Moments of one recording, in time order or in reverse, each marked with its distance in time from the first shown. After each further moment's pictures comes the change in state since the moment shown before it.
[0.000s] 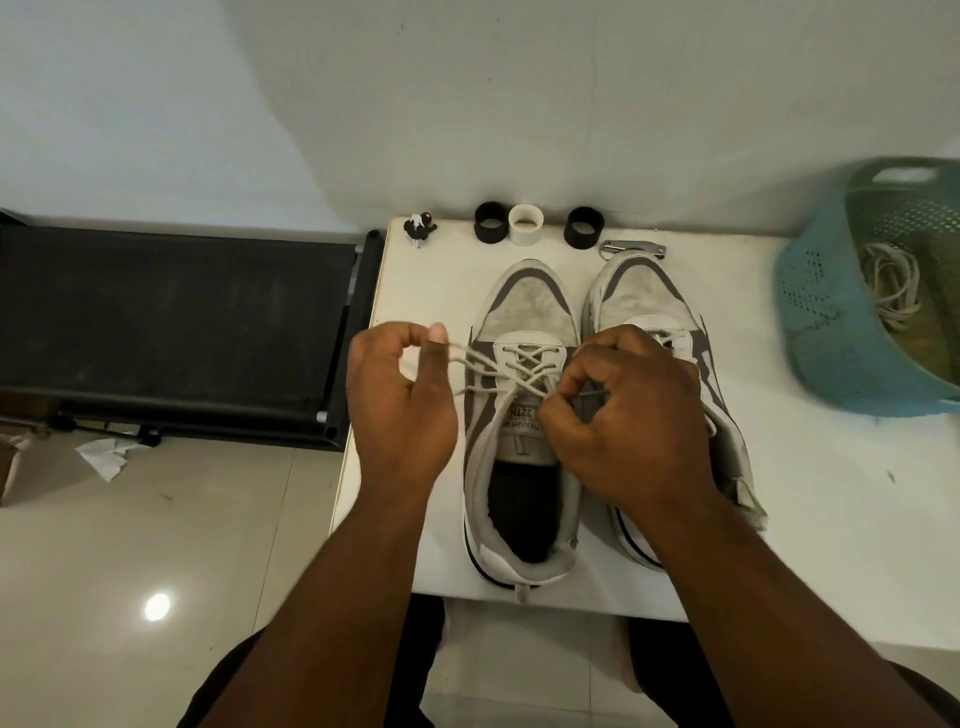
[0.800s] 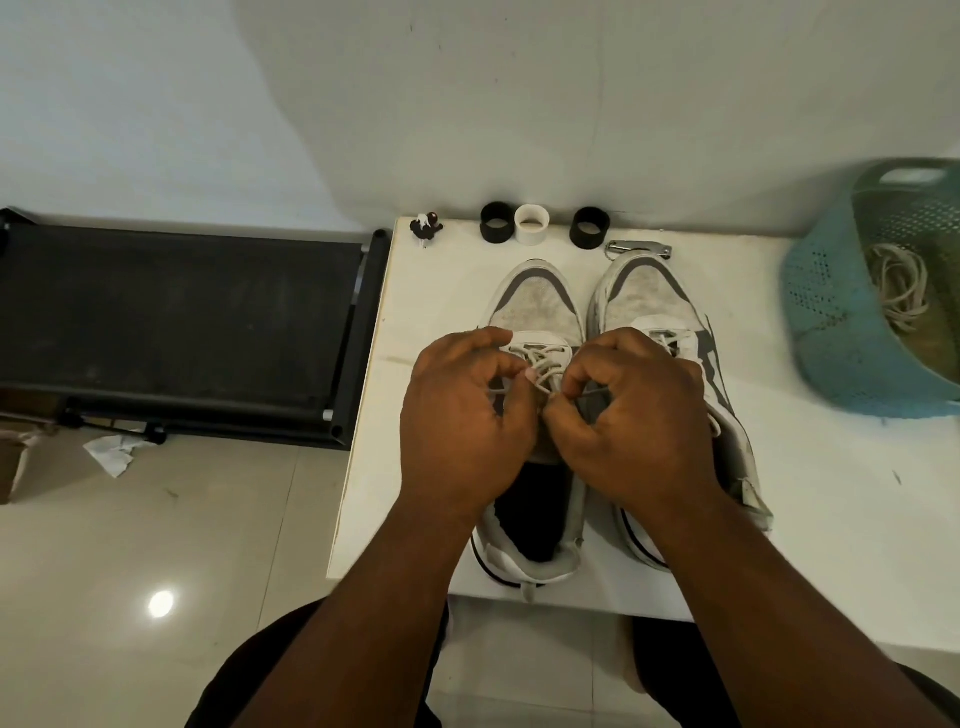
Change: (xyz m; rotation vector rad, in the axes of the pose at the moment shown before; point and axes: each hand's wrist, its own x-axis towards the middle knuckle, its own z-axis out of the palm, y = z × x) left_hand -0.019 0.003 0.014 0.244 -0.195 0.306; right_hand 0.001 -0.001 0.001 -0.044 -0.013 -0.021
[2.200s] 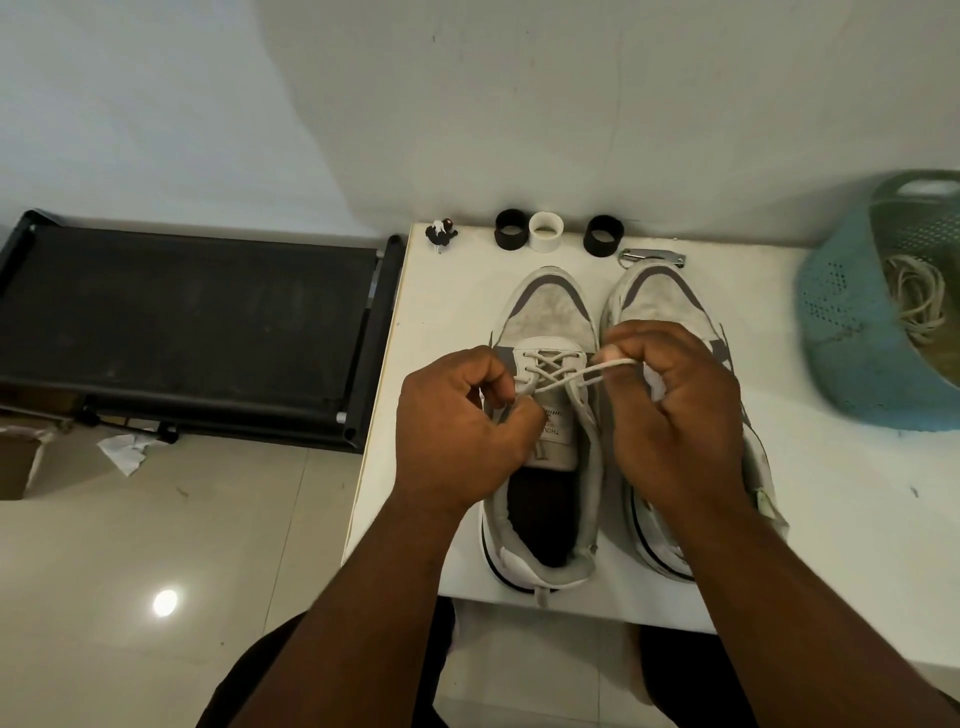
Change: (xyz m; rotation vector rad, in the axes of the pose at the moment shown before) left_hand 0.004 -0.014 -0.012 -0.215 -0.002 0.009; right_hand 0.003 0.009 0.000 0.284 0.198 0.026
